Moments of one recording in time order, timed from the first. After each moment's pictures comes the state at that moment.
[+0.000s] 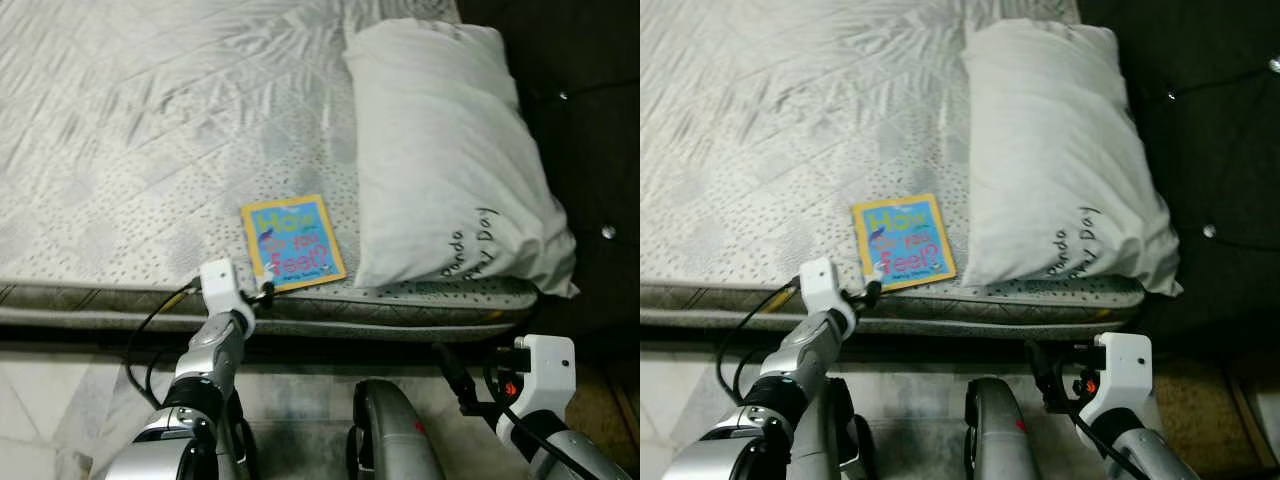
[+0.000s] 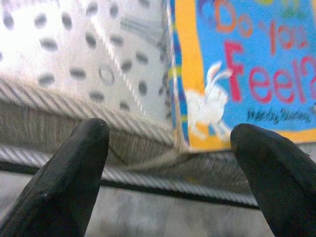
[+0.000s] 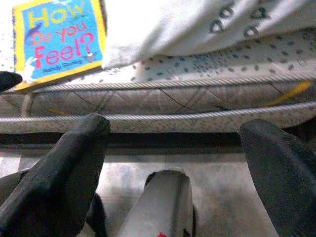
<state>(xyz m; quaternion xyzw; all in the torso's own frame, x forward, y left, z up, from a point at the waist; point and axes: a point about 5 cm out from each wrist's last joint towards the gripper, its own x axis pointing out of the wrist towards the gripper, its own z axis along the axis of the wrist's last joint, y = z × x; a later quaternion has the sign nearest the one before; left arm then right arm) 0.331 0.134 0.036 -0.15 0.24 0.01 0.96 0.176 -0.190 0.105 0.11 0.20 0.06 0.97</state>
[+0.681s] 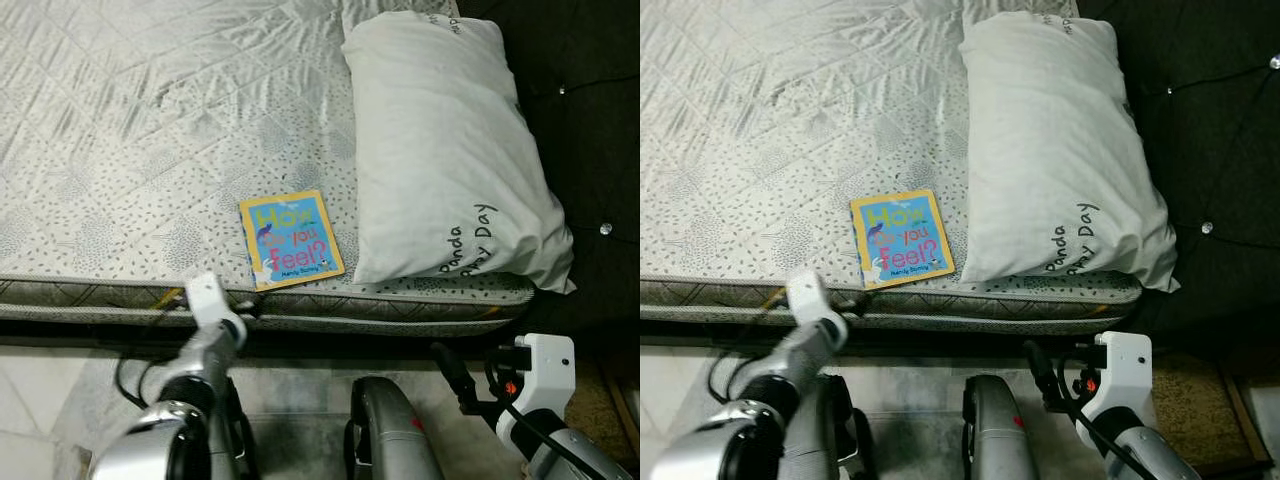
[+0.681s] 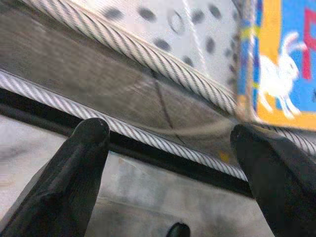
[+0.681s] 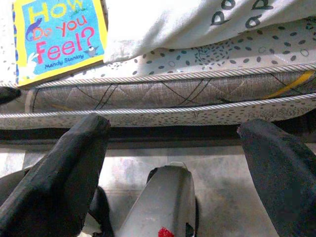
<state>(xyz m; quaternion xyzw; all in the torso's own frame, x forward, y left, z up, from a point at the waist) 0.329 0.156 0.027 -0.20 0.28 0.06 0.94 0.177 -0.190 0.106 0.12 0.20 0.06 0.97</state>
